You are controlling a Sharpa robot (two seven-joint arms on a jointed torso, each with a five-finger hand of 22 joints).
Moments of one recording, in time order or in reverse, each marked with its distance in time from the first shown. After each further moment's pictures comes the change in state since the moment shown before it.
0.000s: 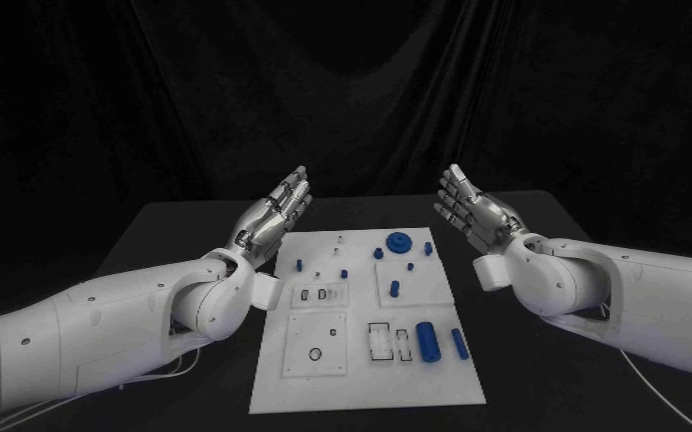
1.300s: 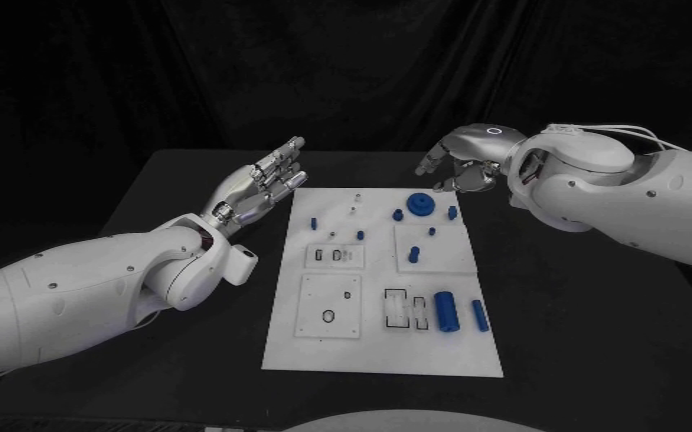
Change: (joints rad) left arm 0.035 -0.092 0.000 0.017 -0.359 -0.033 0.006; left_hand 0.201 0.000 0.031 0.000 0.234 0.100 0.065 0.009 0.010 0.000 0.029 0.000 0.001 0.001 0.014 0.000 0.000 0.031 0.003 0.122 0.000 0.000; right arm 0.241 0.005 0.001 0.031 -1.810 0.025 -0.556; right_hand 0.420 -0.155 0.362 -0.328 -0.008 0.841 0.077 0.064 0.069 0.910 0.136 0.112 0.066 1.458 0.004 0.391 0.295 0.000 1.312 0.011 0.490 0.227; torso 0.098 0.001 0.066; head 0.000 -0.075
